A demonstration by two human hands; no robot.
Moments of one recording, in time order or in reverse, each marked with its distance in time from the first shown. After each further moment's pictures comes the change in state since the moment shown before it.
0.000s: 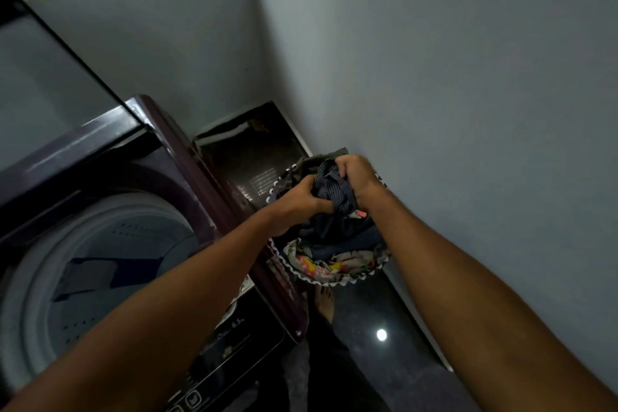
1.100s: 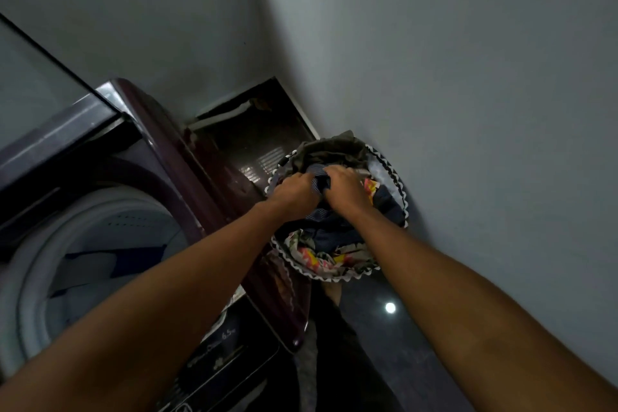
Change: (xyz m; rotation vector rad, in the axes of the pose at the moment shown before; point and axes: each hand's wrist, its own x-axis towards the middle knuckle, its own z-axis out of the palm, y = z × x) left_hand 0.059 -0.027 -0.005 0.819 0.155 0.027; right_hand 0.066 0.090 -0.014 -1.230 -0.007 -0.381
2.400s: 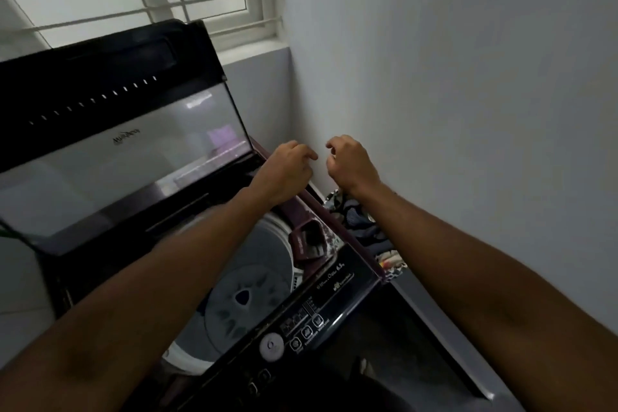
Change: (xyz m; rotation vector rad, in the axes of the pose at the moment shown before) left_hand -0.258 -0.105 -0.149 0.018 0.714 0.591; right_hand -0.161 -0.270 -0.079 -0.096 0.584 -0.264
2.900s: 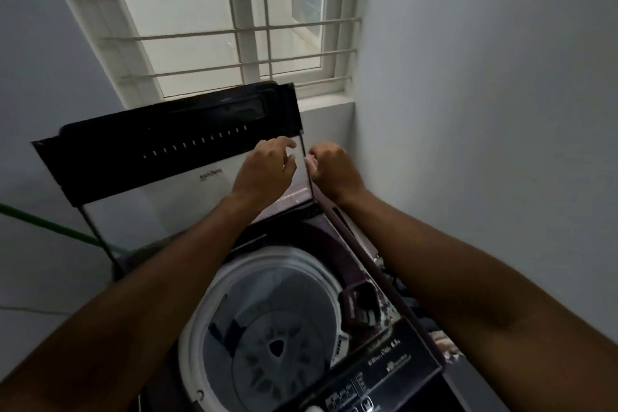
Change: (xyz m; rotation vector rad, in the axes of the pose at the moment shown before) left_hand -0.007 -0.085 -0.133 0.177 0.456 -0.131; right_hand 0.101 -0.148 0.043 0.082 0.089 -0.348
